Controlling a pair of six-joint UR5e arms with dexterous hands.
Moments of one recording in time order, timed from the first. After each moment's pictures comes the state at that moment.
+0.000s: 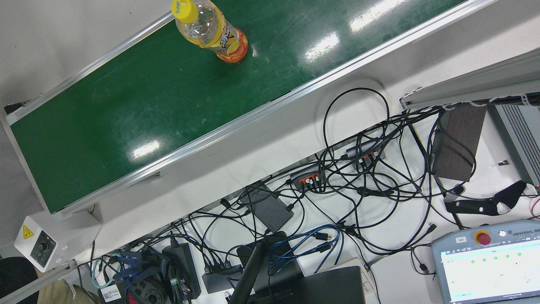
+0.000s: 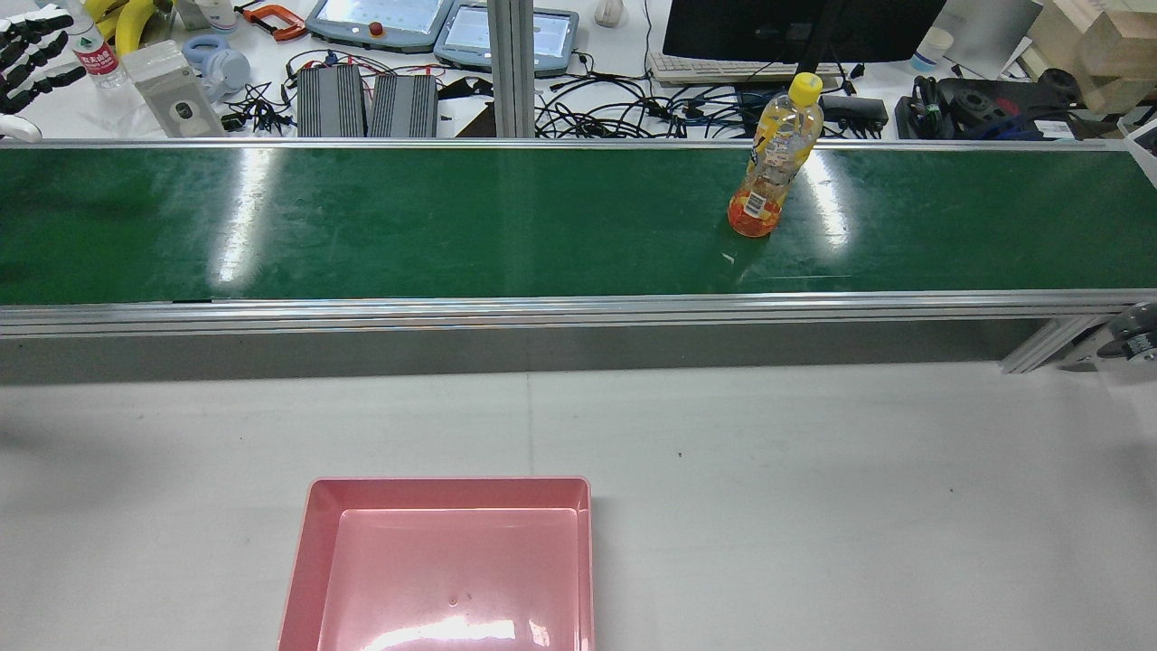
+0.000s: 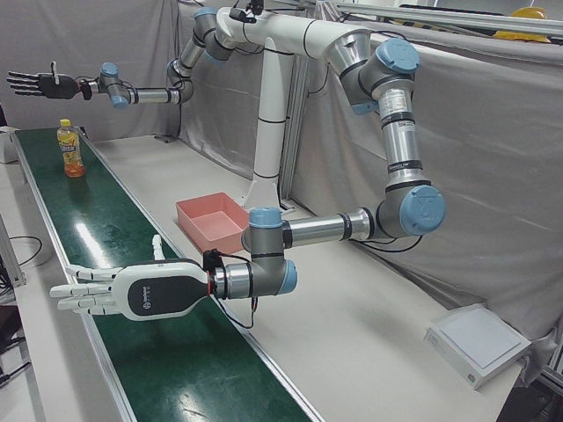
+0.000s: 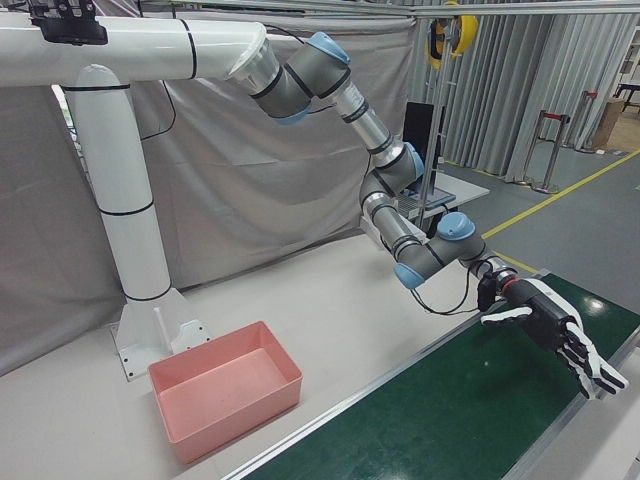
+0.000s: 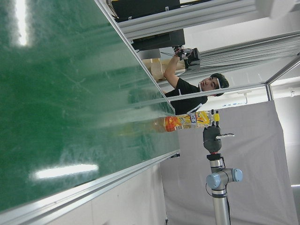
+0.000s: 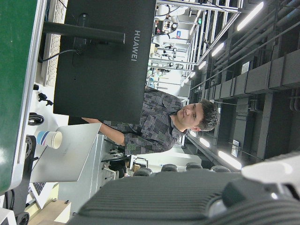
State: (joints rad) left arm -1.23 -1.88 -1.49 -0.08 1.49 0.29; right arm 1.57 -1.50 1.57 -3.21 -1.58 -0.10
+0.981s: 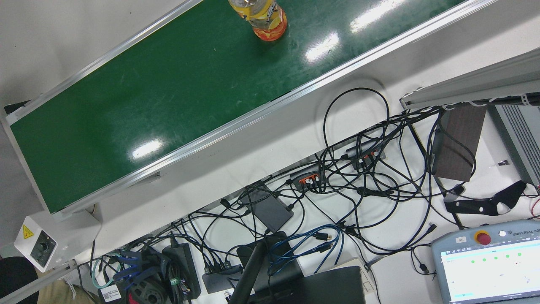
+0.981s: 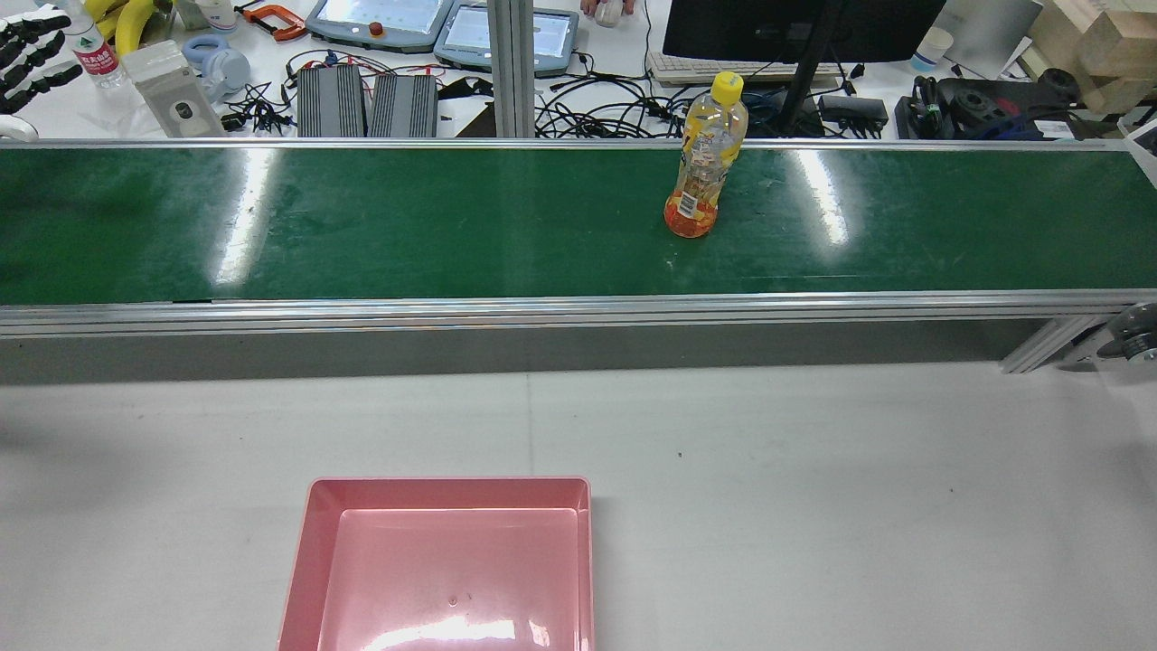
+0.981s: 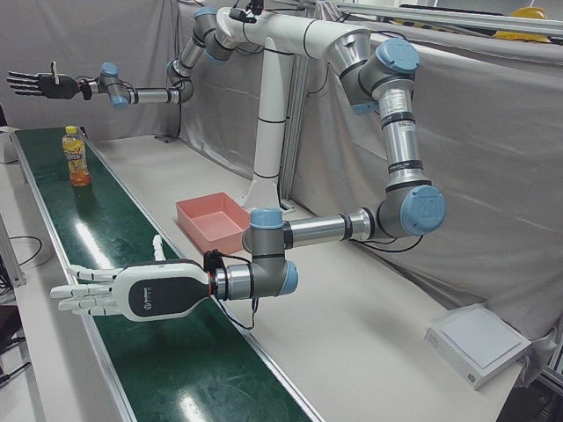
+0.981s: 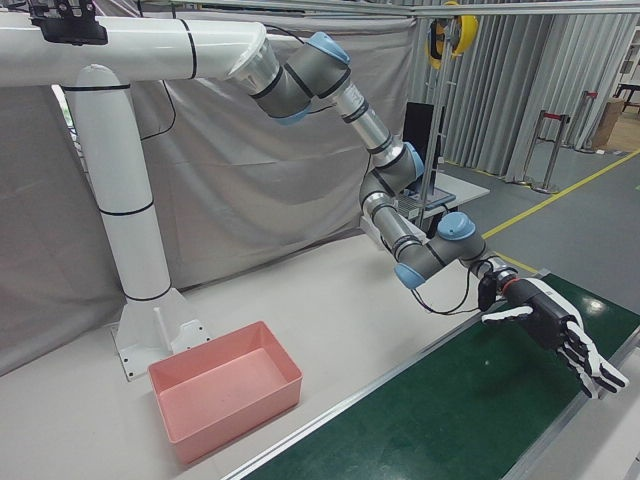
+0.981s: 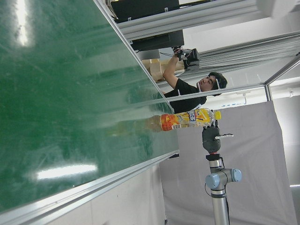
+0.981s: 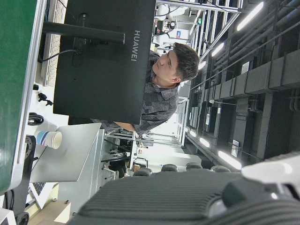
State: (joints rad) left arm -1.23 -1.87 -1.49 -0.09 1.49 0.28; right arm 1.57 -1.50 1.57 -3.21 -1.58 -0.10
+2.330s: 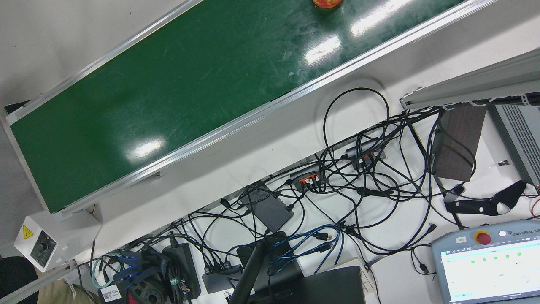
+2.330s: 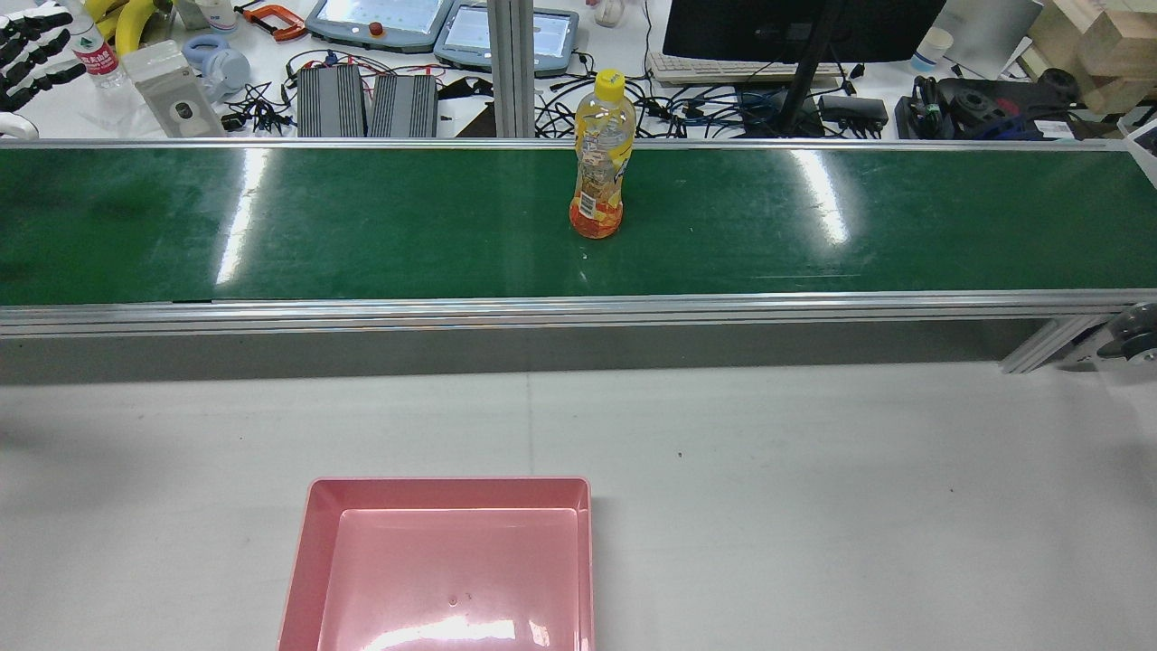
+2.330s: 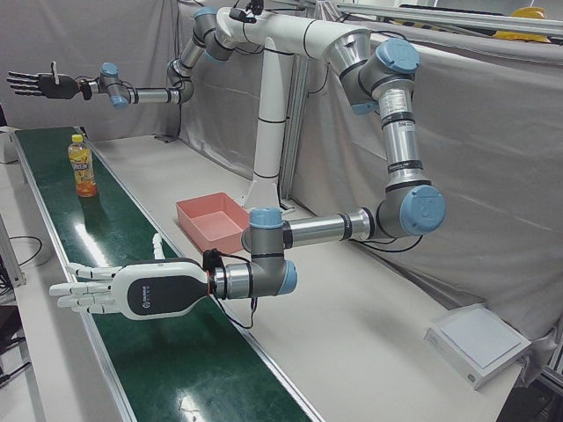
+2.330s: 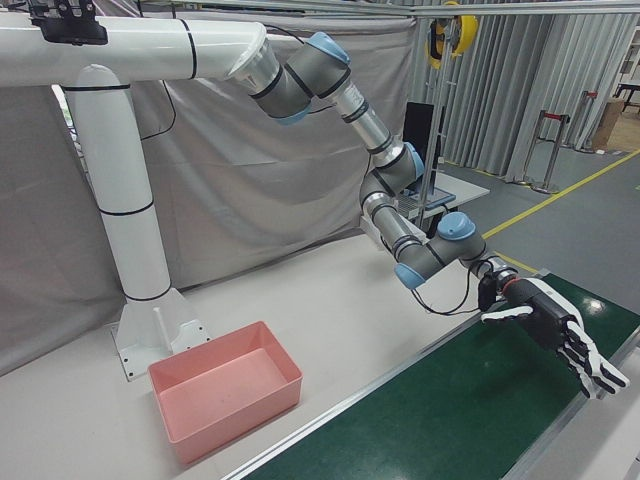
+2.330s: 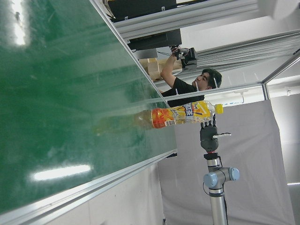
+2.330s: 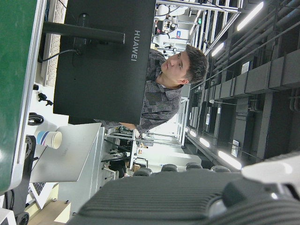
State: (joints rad) left arm -1.23 -1.88 -1.49 -0.10 1.49 0.28; right arm 1.57 -1.50 1.57 -3.21 -1.58 -0.10
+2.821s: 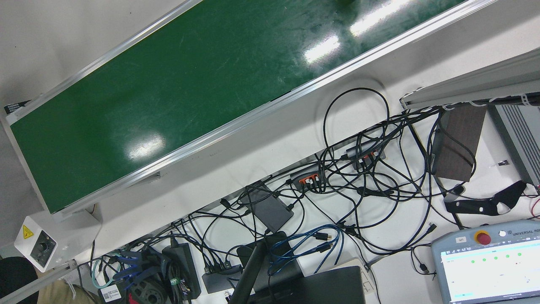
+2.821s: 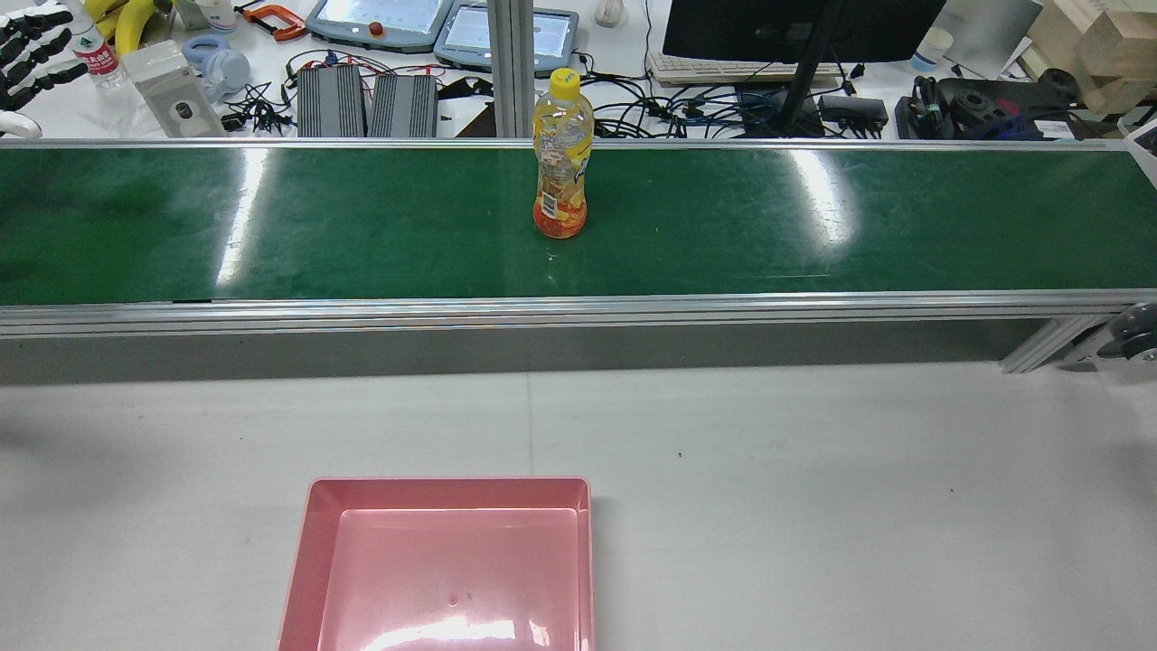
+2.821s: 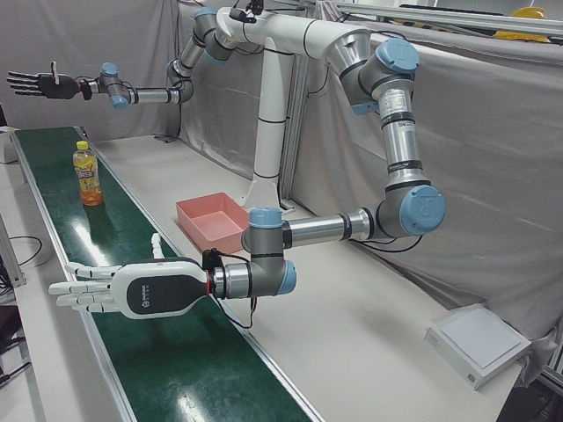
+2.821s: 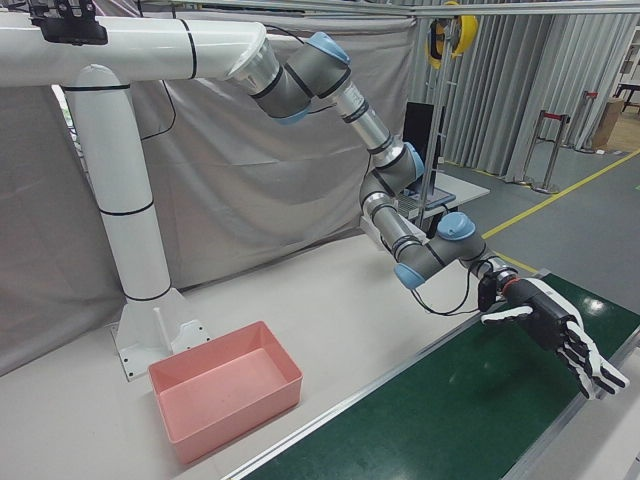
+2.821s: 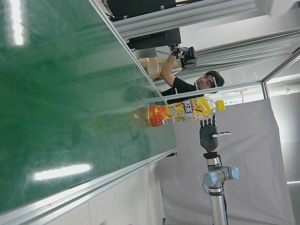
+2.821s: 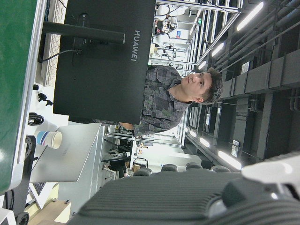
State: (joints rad) left arm -1.23 -1.88 -1.49 -0.10 1.49 0.28; right arm 1.57 -1.50 1.57 -3.21 -1.58 -0.10
